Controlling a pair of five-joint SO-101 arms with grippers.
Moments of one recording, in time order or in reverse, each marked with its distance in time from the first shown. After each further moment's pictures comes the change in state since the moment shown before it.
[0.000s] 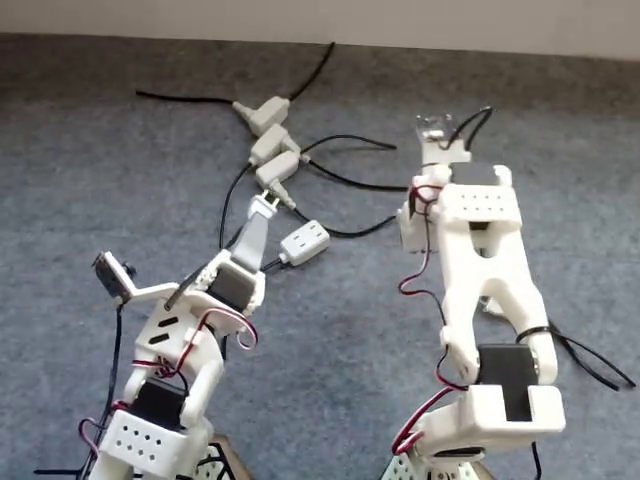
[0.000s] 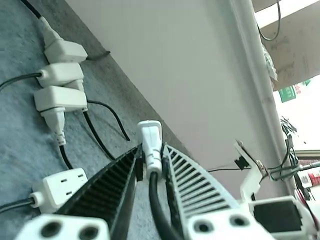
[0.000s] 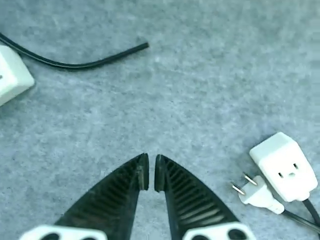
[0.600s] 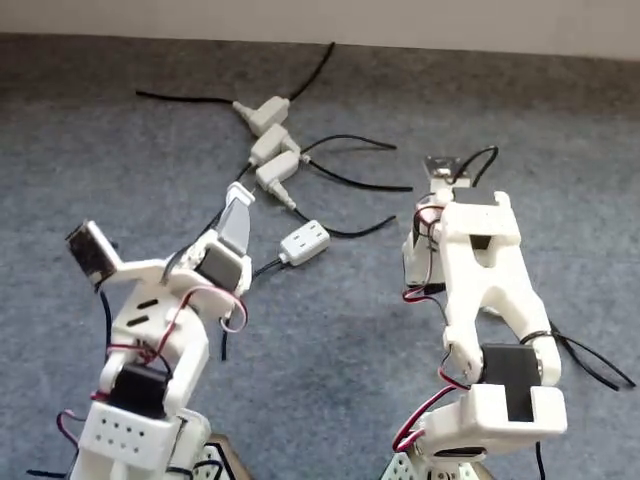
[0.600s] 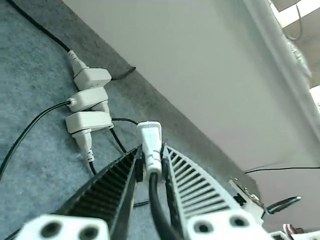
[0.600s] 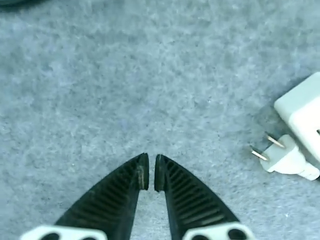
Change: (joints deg) left arm -3.3 14.8 -20.6 15.0 -9.4; right arm 1.4 -0.1 11.6 -1.8 -4.6
